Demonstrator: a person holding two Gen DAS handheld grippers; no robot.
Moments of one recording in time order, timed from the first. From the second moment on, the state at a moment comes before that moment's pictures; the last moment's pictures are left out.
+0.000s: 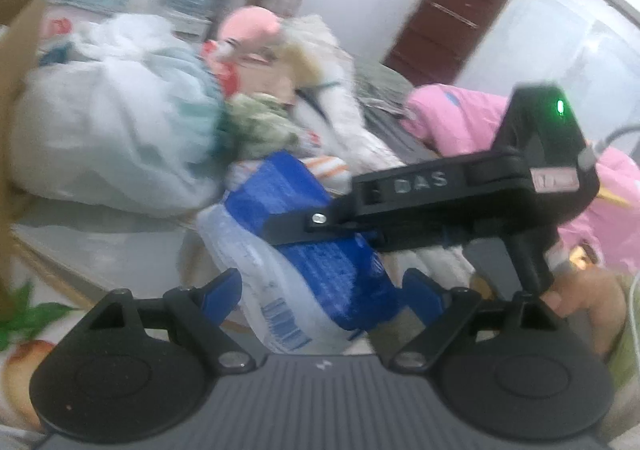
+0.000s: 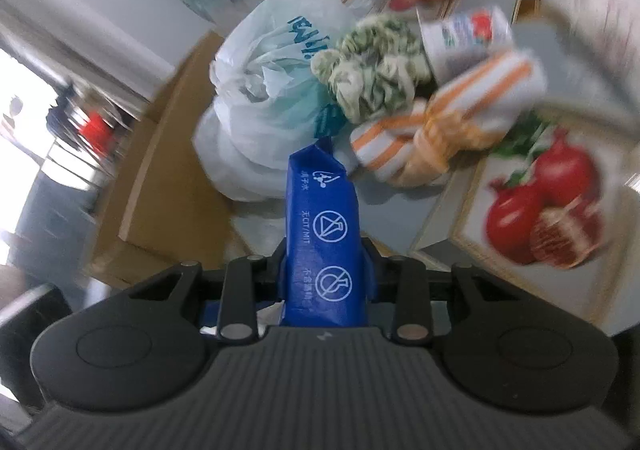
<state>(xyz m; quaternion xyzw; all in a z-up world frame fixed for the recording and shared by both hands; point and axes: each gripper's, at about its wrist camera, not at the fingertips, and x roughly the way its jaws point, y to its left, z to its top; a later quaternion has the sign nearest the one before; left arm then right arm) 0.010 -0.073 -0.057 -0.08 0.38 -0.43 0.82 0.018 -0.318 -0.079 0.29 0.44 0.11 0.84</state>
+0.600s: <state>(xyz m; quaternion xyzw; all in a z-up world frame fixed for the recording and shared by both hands) 0.022 -0.067 -0.081 -0.12 0.43 -0.44 0.78 0.024 -0.306 -0.067 0.33 0.45 0.12 0.82</state>
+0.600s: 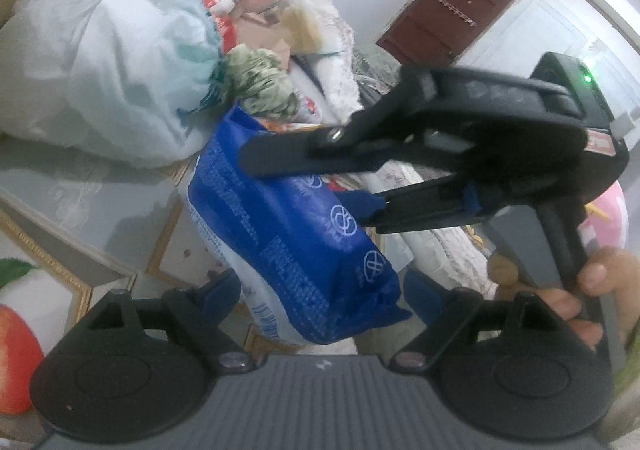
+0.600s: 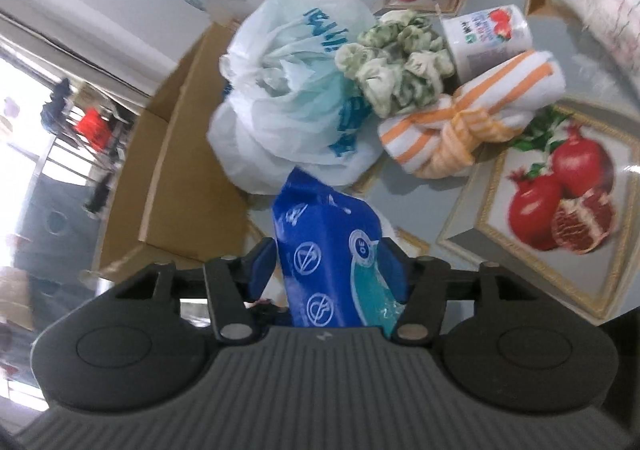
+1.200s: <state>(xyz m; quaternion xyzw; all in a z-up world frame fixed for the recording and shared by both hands) 0.027 -0.038 -0.075 -0.07 0.46 -0.32 0.83 0.032 -0.313 -0.092 0.40 0.42 0.19 0.79</state>
